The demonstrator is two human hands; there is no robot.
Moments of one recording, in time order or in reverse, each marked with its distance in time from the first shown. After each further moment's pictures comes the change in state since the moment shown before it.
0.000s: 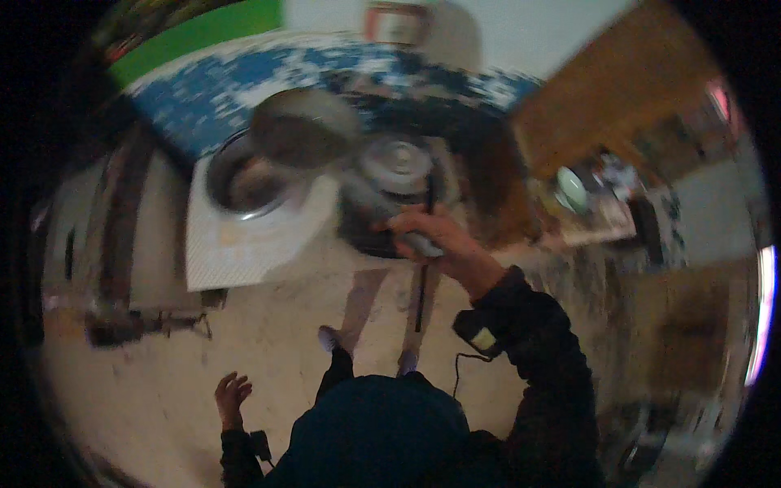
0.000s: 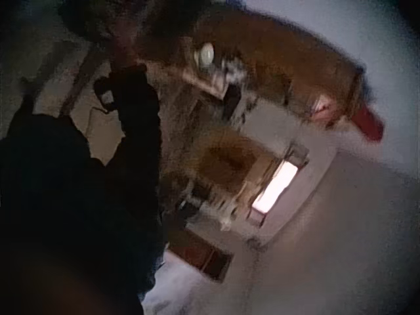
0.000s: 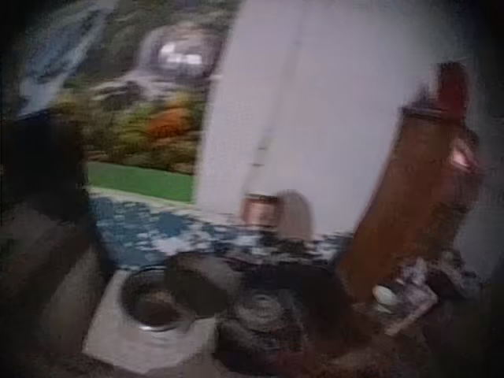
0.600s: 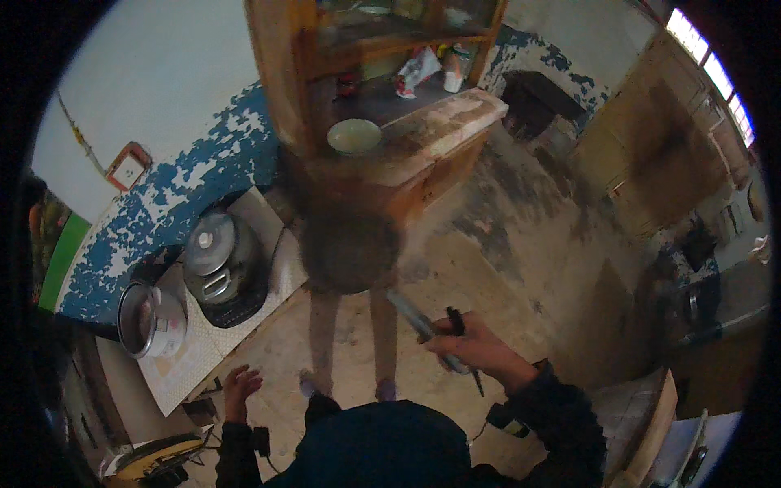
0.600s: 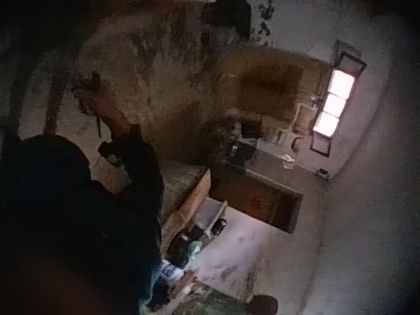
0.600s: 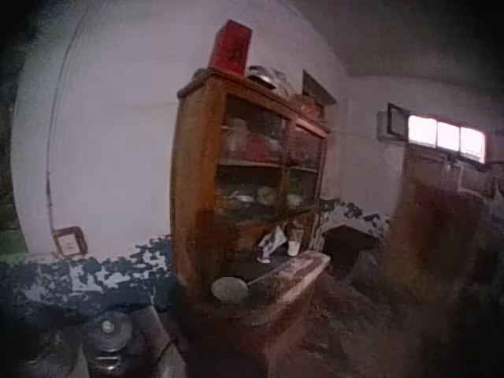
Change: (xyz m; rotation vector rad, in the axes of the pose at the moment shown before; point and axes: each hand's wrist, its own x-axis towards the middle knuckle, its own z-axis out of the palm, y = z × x) left_hand -0.087 0.003 0.393 0.406 -0.651 0.271; right_hand -0.413 0.117 -0.309 0.003 0.527 0.123
